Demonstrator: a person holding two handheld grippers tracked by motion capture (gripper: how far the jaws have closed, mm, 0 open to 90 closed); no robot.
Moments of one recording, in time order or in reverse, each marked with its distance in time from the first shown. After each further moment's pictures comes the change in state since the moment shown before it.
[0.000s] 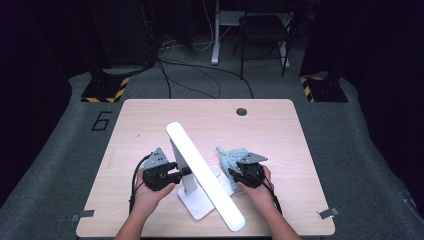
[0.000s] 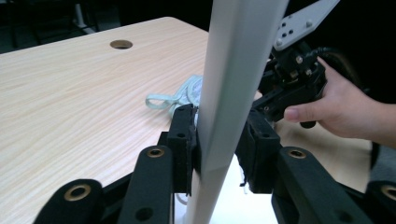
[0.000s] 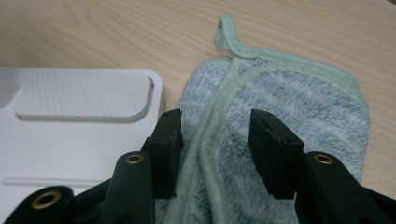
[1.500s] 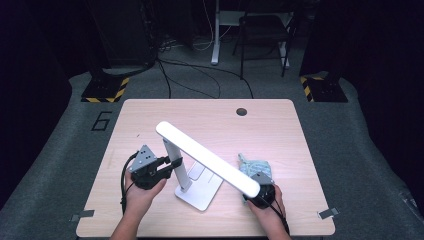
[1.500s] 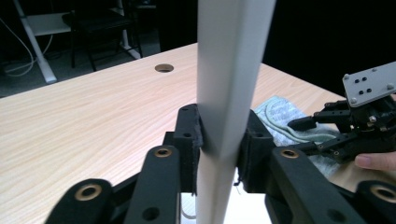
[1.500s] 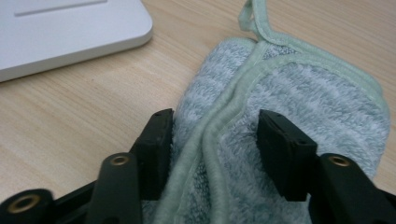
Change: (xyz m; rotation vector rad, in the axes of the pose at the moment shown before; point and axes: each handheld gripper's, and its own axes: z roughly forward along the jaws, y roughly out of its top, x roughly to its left) left arm 0.003 0.015 -0.033 -0.067 0.131 0.039; right arm 0.022 -0.046 -0.044 0.071 -0.244 -0.035
